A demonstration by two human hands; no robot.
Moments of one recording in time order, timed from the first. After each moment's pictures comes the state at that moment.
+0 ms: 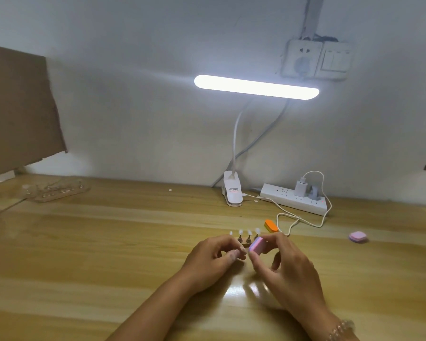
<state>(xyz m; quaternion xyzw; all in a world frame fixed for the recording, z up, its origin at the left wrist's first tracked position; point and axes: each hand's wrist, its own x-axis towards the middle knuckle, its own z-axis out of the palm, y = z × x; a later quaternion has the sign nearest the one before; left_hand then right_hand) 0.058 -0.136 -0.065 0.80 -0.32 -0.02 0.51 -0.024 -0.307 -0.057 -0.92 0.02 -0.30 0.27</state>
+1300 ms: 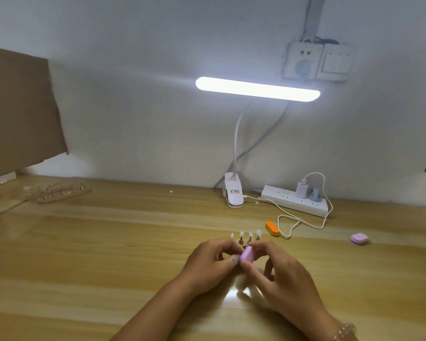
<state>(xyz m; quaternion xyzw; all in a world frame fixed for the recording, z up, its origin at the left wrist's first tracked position) 0.060 -0.135 -0.066 0.82 -0.31 -0.02 0.48 -0.024 -0.306 -0.060 -0.93 -0.03 -0.25 0.28</state>
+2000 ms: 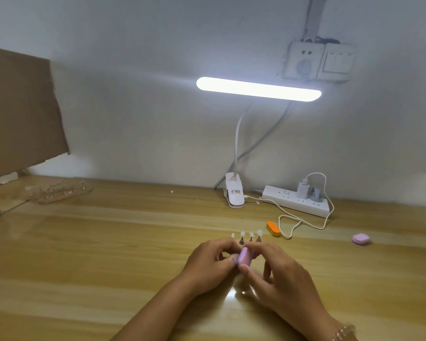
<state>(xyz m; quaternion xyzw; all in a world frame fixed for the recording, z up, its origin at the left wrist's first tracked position) 0.061 -0.135 -0.067 0.83 -0.31 -0.01 0.46 -0.025 -0.302 -0.061 -0.93 -0.06 -0.27 0.25</state>
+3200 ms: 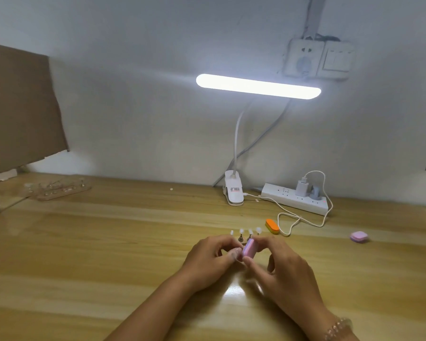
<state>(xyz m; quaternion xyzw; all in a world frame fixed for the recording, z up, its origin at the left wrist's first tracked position) 0.060 -0.135 -0.066 0.83 -0.31 -0.01 0.47 -0.024 -0.304 -0.058 -0.93 -0.02 -0.27 0.24</state>
